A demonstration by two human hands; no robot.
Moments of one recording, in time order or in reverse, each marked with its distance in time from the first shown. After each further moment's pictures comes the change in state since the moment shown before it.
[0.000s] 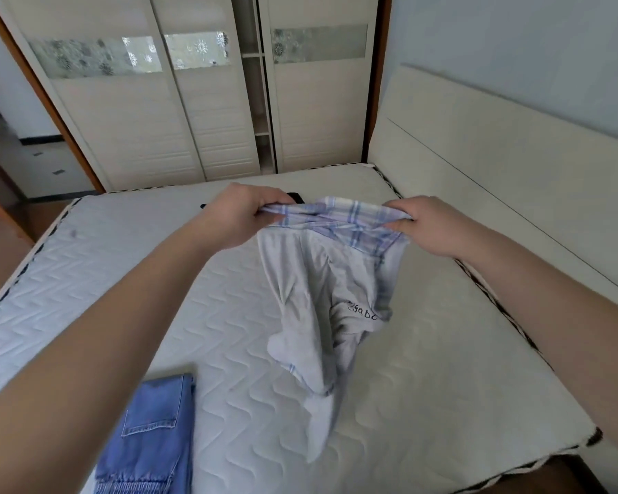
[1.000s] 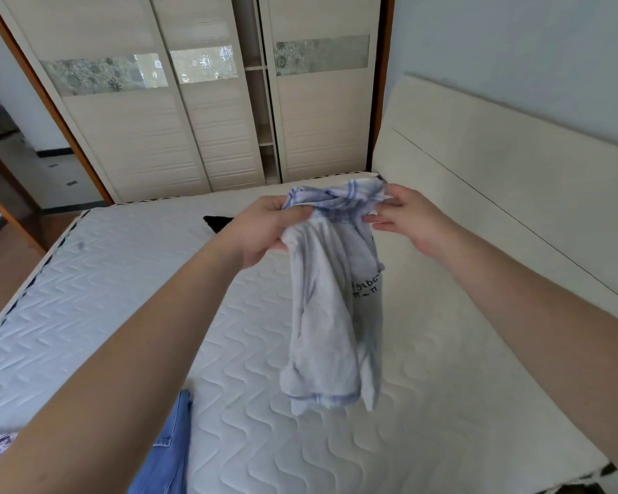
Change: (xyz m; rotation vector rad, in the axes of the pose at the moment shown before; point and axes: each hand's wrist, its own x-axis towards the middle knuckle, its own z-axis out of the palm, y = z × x) left_hand 0.049 0.040 0.030 -1.052 -0.066 -0.473; right_hand 0.061 0.031 0.003 0.884 0.126 0.259
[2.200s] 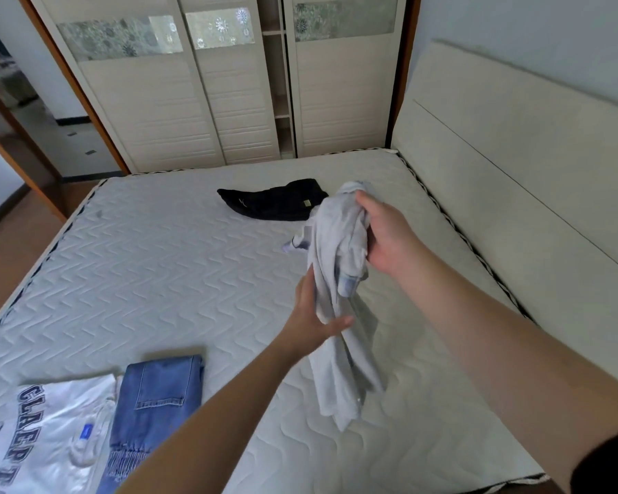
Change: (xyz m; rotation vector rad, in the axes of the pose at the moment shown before) left_hand -0.061 -0.174 0.078 0.266 0.148 0.113; right_hand -0.017 0.028 0.081 0.586 0.100 0.329
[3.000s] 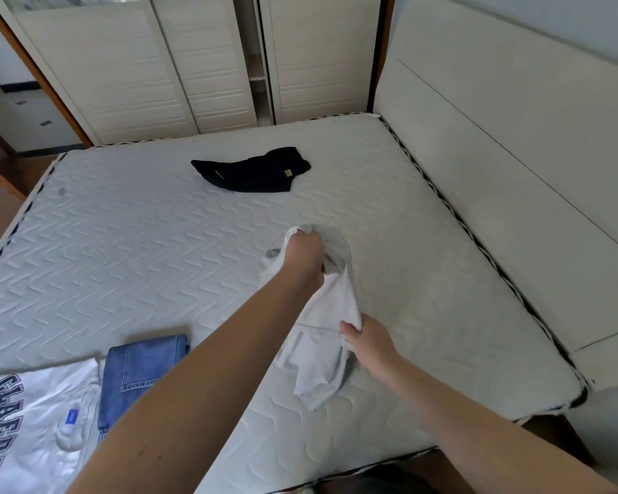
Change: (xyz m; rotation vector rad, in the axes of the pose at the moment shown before) left_hand 0.076 0.038 0.019 -0.470 0.244 -0.594; right_hand -0.060 0.200 -0.108 -1.018 0.094 0.102
